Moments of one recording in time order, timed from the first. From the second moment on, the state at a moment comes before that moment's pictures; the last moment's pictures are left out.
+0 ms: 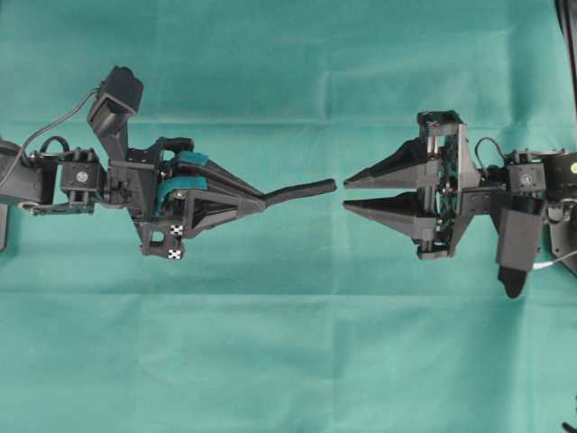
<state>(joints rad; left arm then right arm) -0.03 -0.17 0.91 -0.03 -0.73 -0.67 -0.03 -0.27 1.07 -0.13 -0.83 -0.45</state>
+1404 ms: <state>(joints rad) -0.03 -0.17 0.92 -0.03 -0.73 -0.67 -0.03 -0.20 1.02 -0.14 -0.84 -0.46</state>
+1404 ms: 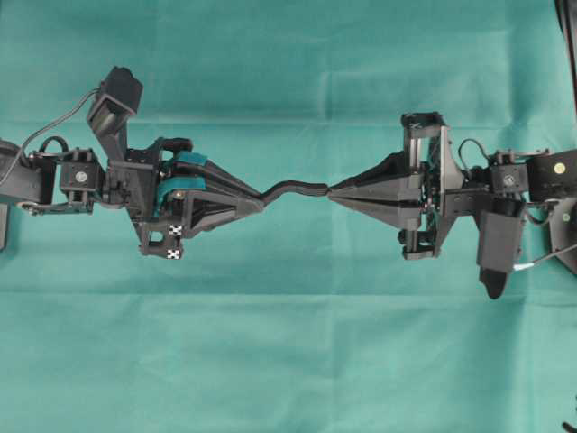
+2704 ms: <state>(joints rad) -0.03 -0.17 0.92 -0.03 -0.74 -0.66 0.07 -0.02 0.93 -0.14 -0.91 -0.45</state>
